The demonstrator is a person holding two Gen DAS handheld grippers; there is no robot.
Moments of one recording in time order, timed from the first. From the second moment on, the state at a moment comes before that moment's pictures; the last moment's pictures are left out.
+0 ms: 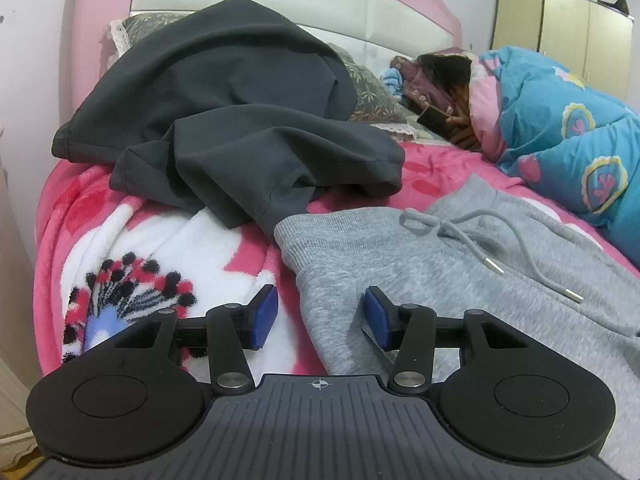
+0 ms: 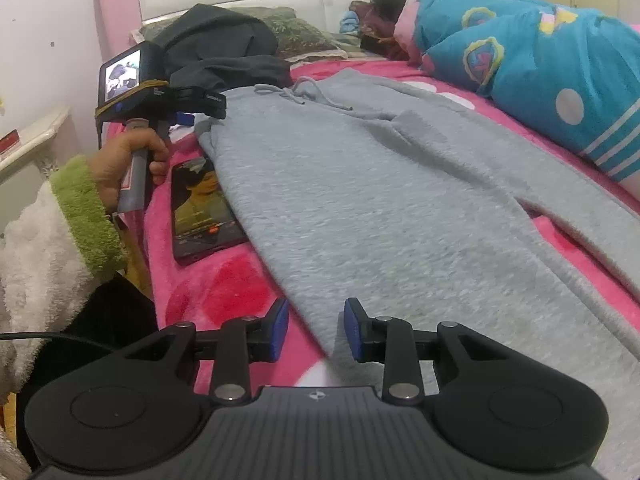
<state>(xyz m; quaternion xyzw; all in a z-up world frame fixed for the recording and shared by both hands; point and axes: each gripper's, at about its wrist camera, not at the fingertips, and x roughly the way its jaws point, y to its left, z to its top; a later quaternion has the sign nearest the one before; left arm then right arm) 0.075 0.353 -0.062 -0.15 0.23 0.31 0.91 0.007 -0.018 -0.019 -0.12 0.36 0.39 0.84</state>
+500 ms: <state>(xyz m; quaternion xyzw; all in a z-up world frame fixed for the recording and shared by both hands) 0.075 0.352 -0.062 -0.14 0.23 0.31 0.91 0.003 -0.020 -0.025 -0.05 0.39 0.41 0.83</state>
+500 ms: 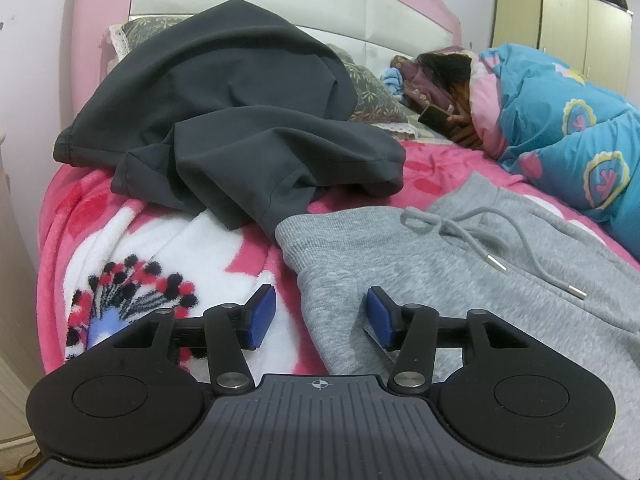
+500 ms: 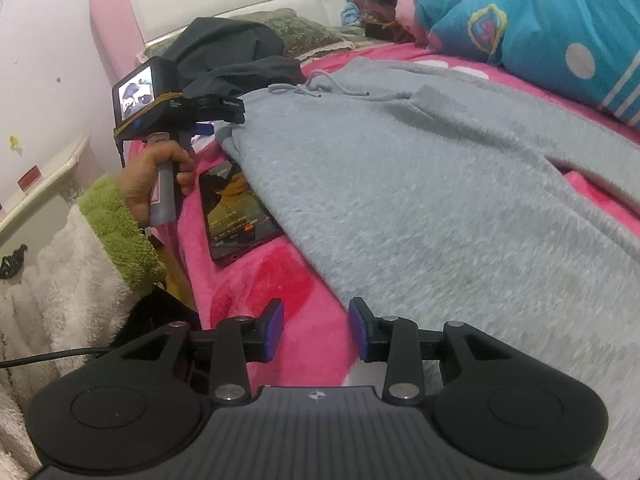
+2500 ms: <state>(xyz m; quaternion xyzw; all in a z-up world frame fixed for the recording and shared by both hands) 0.076 0.352 -0.063 -0.14 0.23 0.32 0.91 -0.004 -0.018 -0.040 0.05 0.40 0.41 0.82</state>
